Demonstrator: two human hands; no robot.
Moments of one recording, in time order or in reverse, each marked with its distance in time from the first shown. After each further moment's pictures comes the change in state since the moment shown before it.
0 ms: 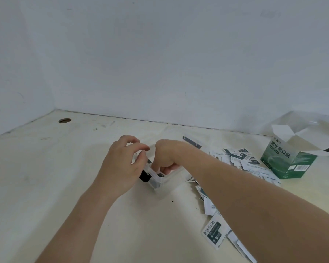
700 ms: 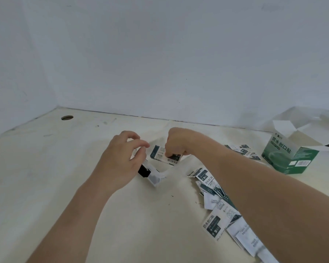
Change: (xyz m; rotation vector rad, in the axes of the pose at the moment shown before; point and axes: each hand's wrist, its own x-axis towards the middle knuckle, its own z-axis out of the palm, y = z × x) left_hand 0.000 0.002 -0.009 0.044 -0.063 0.047; right_hand -0.006 0.024 -0.016 -0.035 0.167 0.020
